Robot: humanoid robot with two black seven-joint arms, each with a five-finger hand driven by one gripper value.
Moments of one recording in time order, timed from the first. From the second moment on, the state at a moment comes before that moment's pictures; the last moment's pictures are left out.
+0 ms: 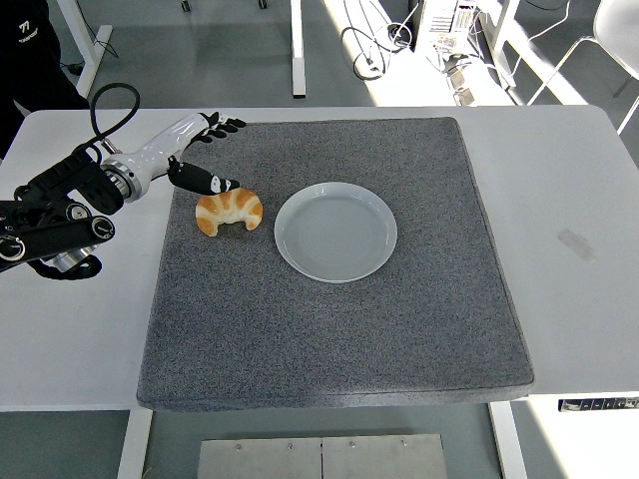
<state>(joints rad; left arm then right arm) -1.25 0.52 0.25 -1.18 0.62 0.43 -0.16 -0.11 0.00 0.04 0.11 -0.07 0.01 0.35</state>
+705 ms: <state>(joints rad) -1.28 0.54 0.39 -1.18 0.67 0.43 -0.16 -0.11 0.00 0.04 0.11 -0.06 0.01 0.35</state>
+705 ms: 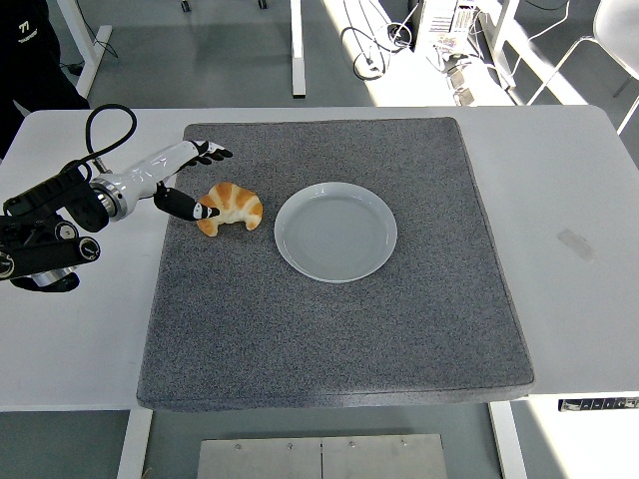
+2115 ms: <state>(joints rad) -1.22 0.42 0.42 -1.03 0.67 0.42 -0.16 -0.11 0.00 0.04 0.11 -0.06 0.01 0.35</state>
